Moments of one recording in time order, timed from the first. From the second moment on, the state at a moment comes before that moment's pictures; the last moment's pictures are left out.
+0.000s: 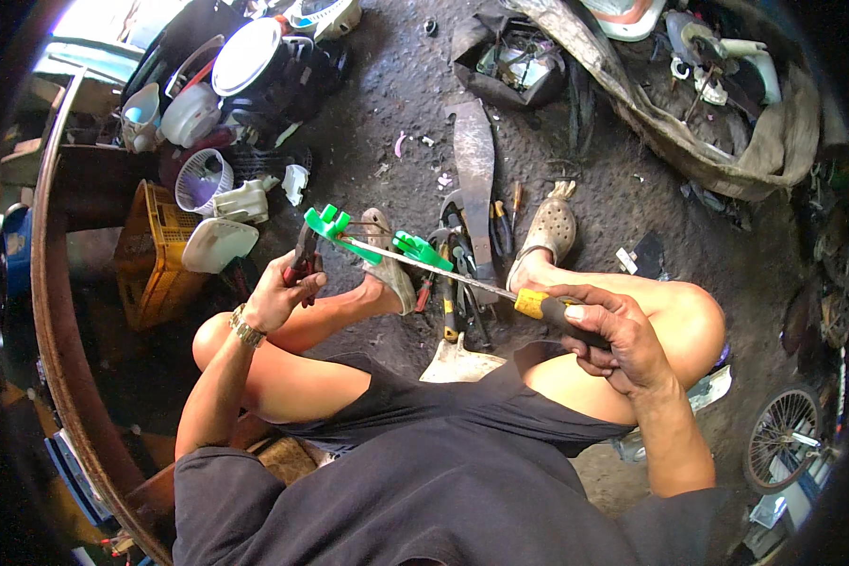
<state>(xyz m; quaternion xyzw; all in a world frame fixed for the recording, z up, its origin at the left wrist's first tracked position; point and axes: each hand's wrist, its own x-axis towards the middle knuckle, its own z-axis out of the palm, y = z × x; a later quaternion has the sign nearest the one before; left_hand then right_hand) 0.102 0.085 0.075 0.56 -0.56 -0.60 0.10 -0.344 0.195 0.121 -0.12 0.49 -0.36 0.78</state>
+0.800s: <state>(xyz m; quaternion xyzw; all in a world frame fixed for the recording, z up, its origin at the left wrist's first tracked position) 0.104 0.087 0.104 0.53 -0.59 -0.61 0.03 -0.318 0.209 0.170 -0.14 0.50 -0.21 0.83</state>
